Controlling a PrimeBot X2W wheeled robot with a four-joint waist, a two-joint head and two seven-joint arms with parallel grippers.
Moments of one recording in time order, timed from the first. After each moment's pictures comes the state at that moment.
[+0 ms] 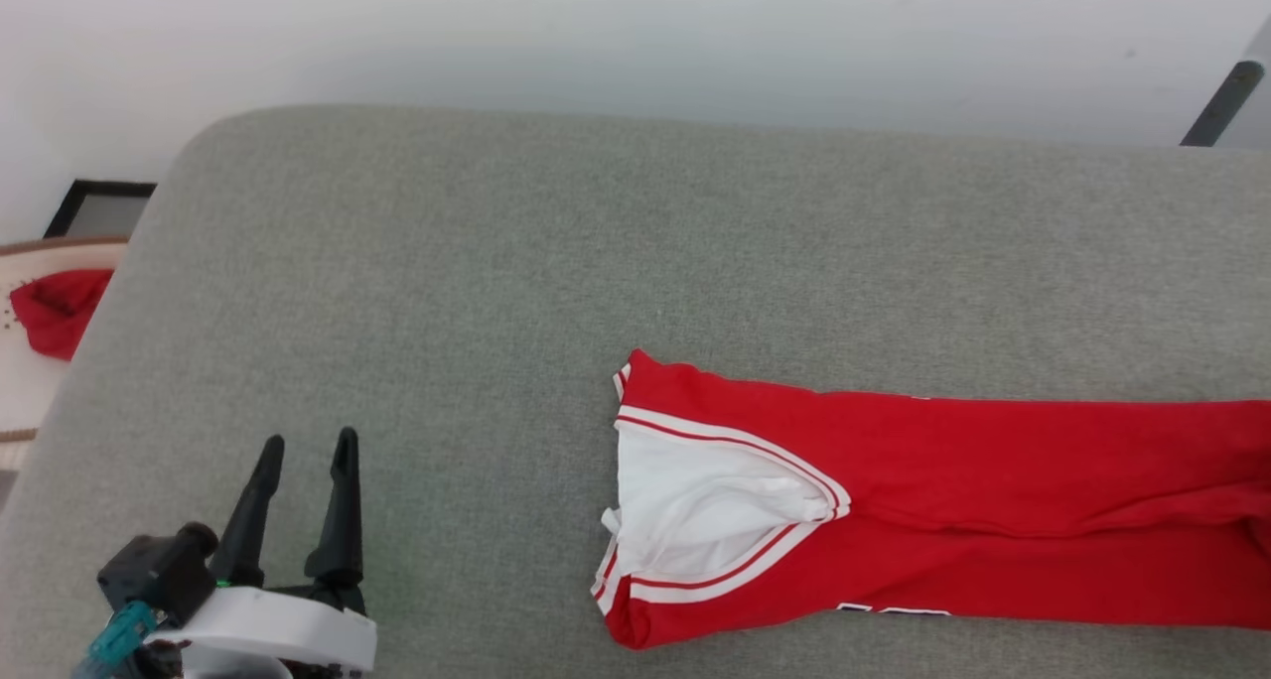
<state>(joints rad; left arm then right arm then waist) -0.08 0.22 -0.01 0.19 -0.48 -0.12 -0.26 -0.33 -0.30 -0.45 0.16 0.32 0.13 1.08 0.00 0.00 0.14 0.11</state>
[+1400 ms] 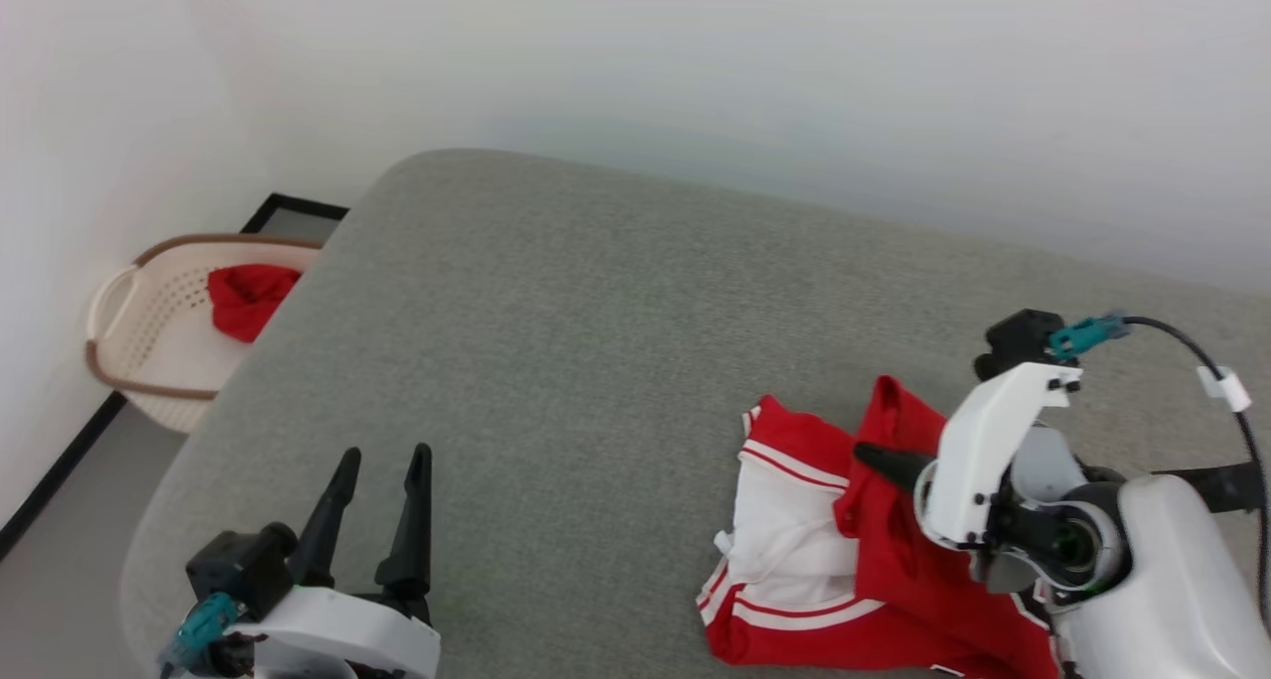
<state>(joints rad) -0.10 0.18 -0.08 0.26 -0.46 -0.13 -0.26 -0.42 -0.05 0.04 0.28 0.62 0.13 0.89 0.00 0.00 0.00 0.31</state>
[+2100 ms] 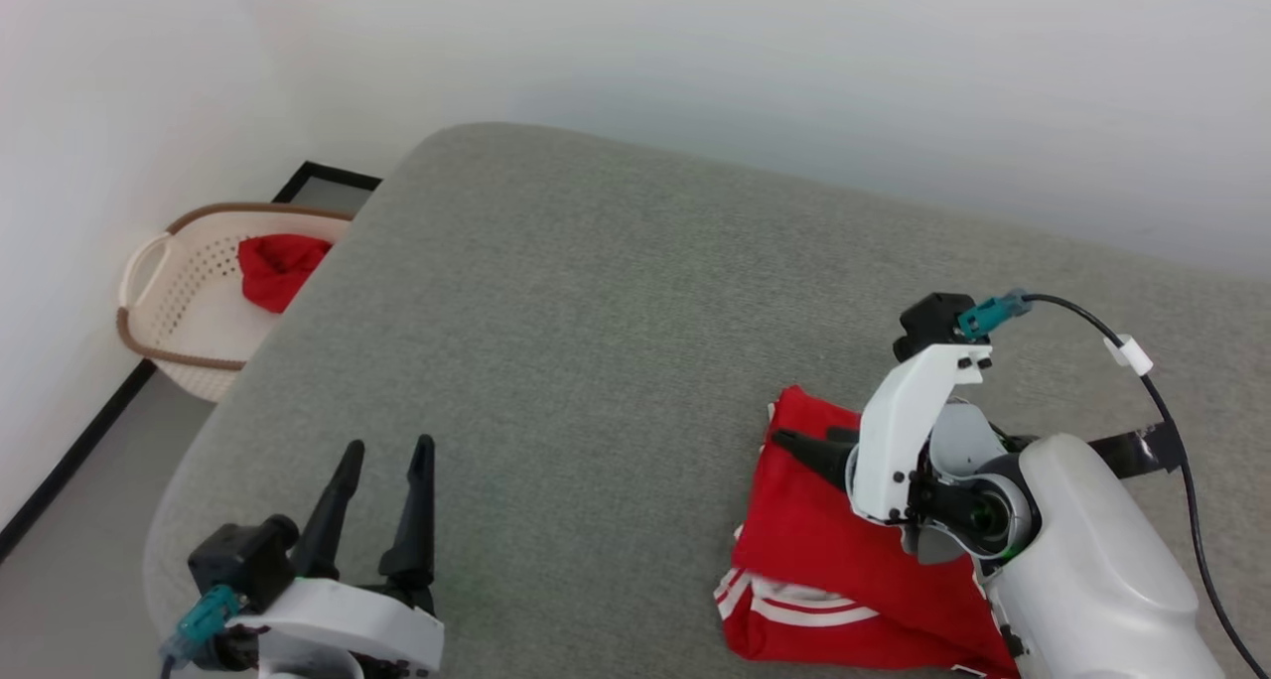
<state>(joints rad) -0.12 0.17 -0.09 0.27 -0.47 -0.13 -0.26 -0.58 -0.05 0.24 0.58 0.65 0.13 0.70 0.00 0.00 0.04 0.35</state>
